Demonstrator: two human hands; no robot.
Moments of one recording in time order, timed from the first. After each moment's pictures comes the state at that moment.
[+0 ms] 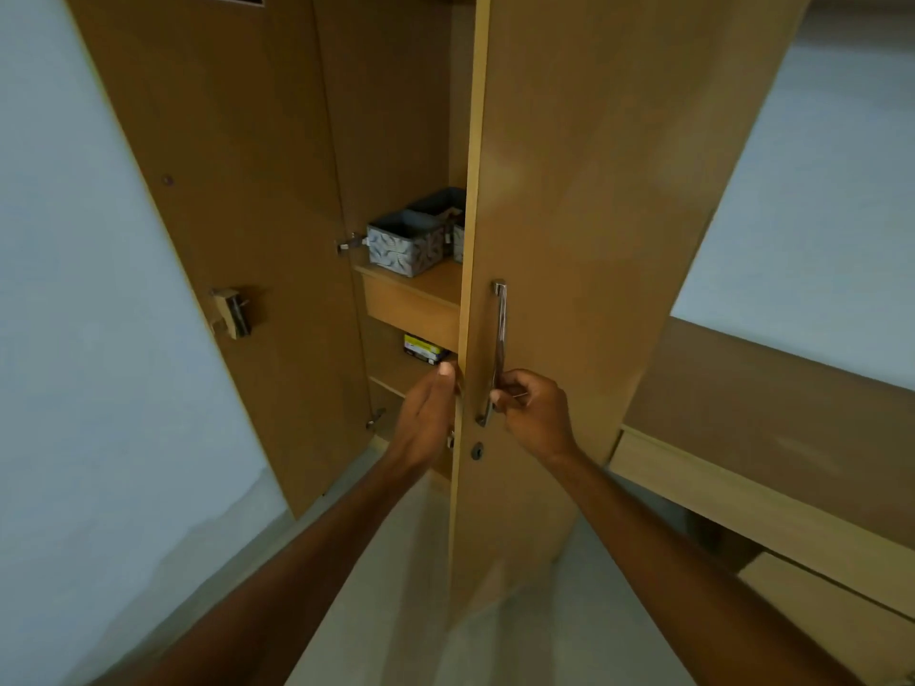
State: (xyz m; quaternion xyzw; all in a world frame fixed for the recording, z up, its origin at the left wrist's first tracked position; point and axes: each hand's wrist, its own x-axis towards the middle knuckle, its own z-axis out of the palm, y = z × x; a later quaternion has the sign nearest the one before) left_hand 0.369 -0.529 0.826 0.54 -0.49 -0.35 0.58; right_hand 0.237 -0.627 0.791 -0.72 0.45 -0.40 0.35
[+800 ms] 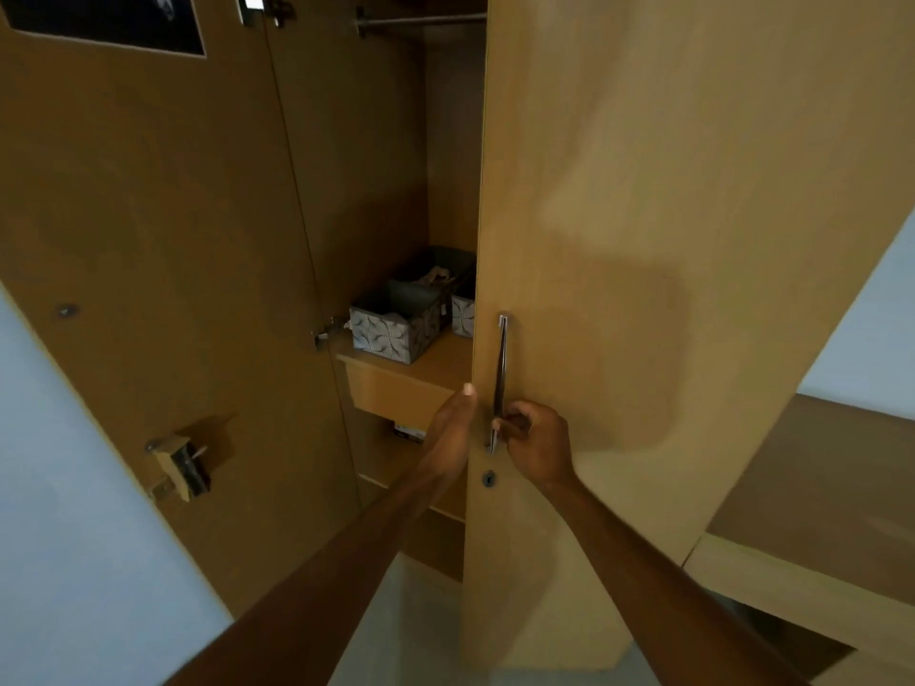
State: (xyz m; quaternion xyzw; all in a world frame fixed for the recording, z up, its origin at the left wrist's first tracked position) left_hand 0.521 -0.768 0.831 0.54 -0.48 -0.46 0.52; right_hand 0.395 -0.825 0.787 -0.70 0.52 -0.44 0.25
